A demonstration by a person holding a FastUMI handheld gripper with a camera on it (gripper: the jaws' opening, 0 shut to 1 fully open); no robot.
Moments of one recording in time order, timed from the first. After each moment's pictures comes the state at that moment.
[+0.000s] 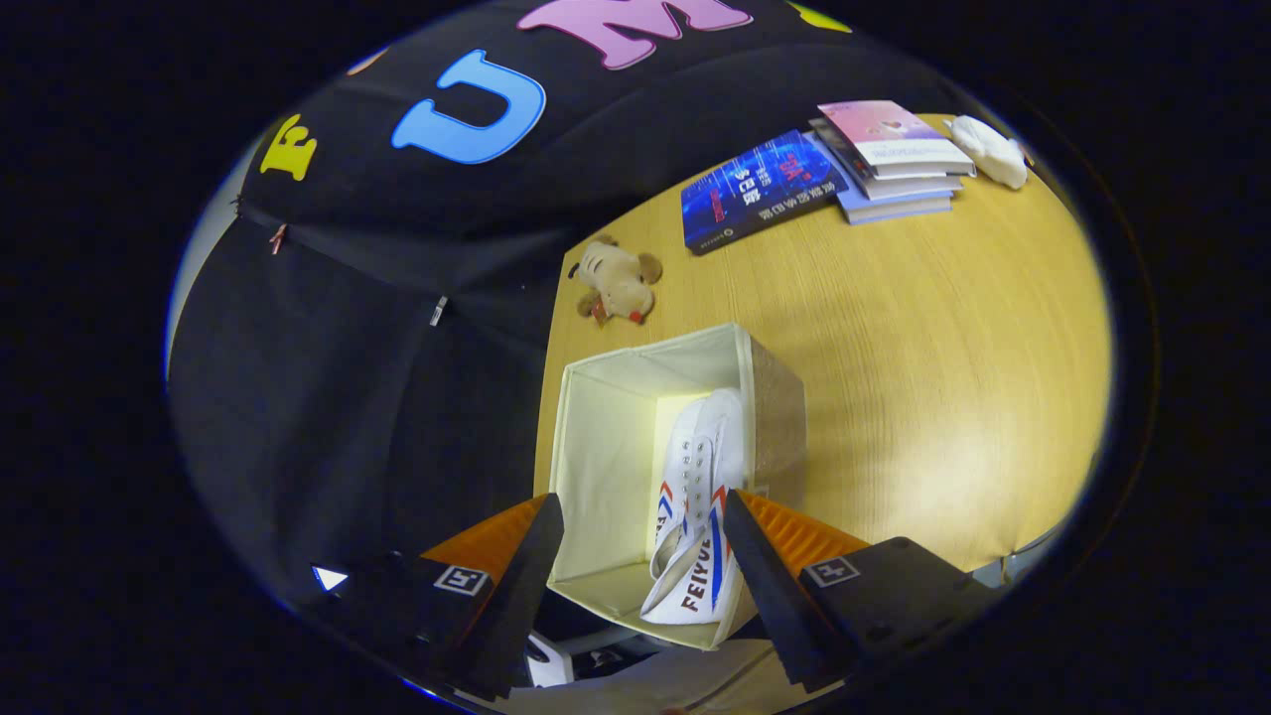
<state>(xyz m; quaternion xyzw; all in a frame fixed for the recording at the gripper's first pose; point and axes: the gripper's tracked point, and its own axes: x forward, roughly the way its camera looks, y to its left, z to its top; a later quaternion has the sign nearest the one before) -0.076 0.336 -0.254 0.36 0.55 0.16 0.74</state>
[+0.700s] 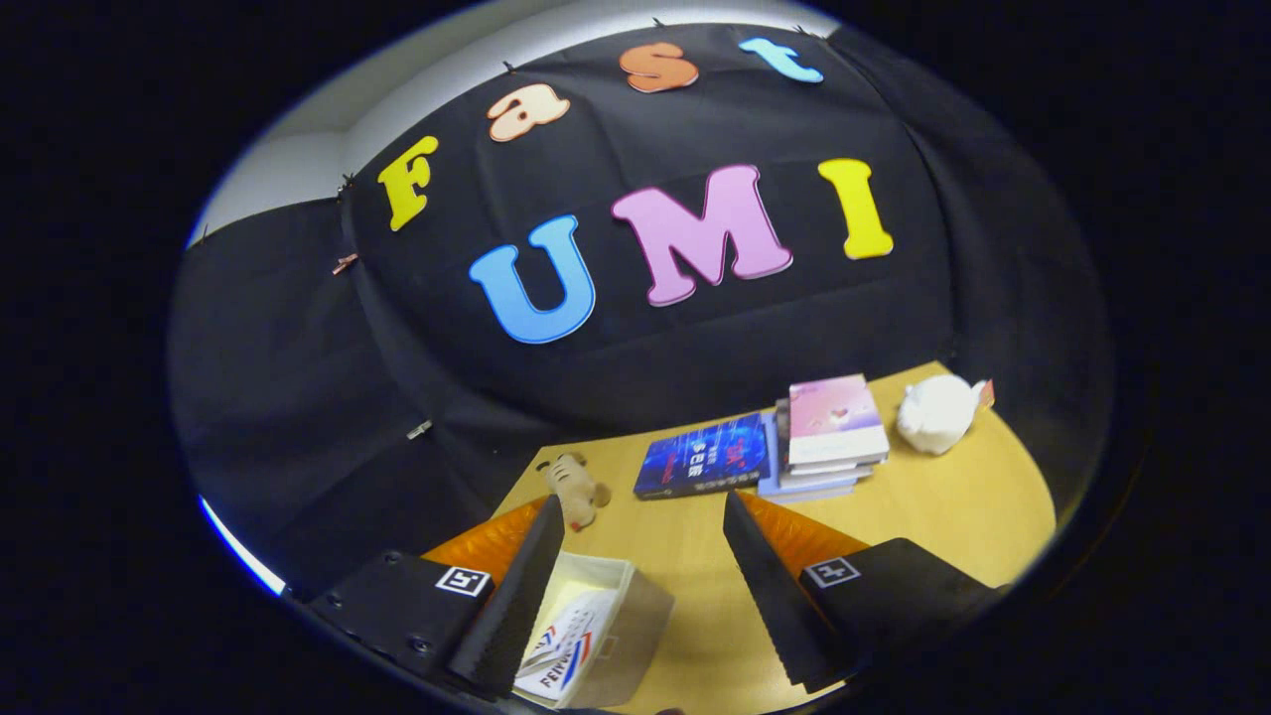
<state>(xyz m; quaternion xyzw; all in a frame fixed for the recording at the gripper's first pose) 0.016 0.168 -0.153 0.21 0.25 0.09 0.94</state>
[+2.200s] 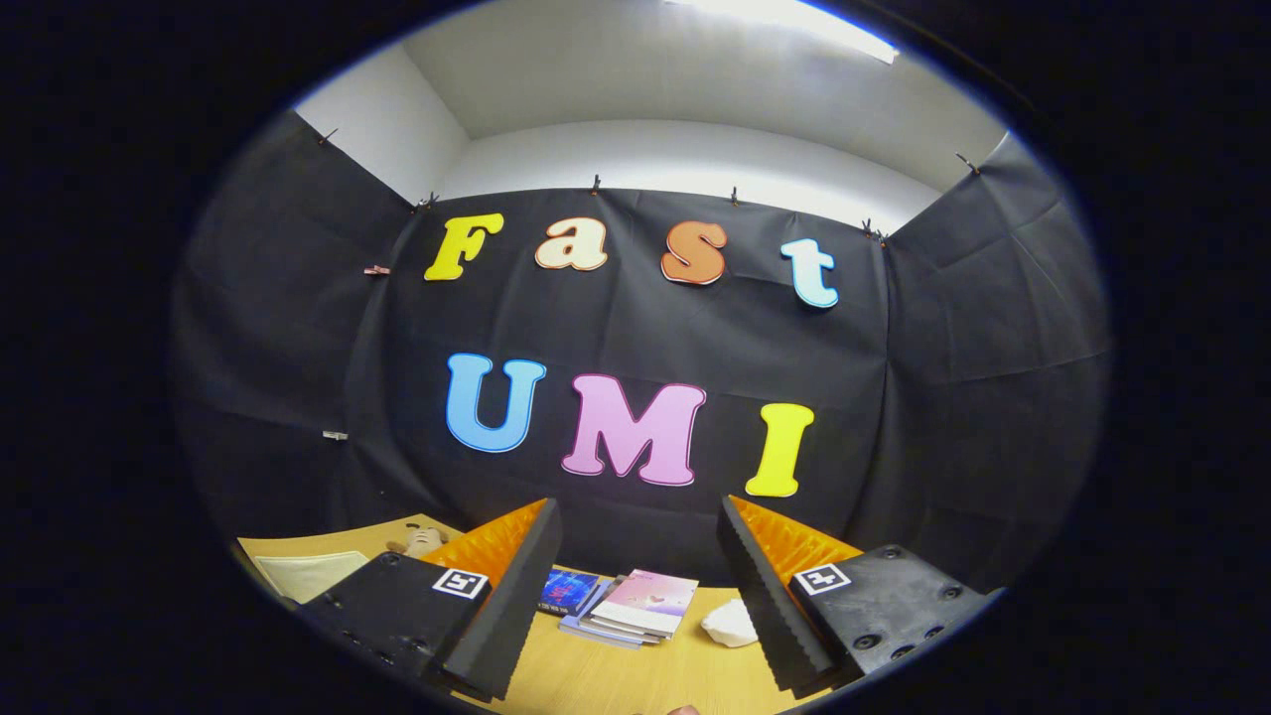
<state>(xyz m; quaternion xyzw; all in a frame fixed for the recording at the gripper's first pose) -0.010 -0.003 -0.046 0.02 0.02 0.07 1.00</state>
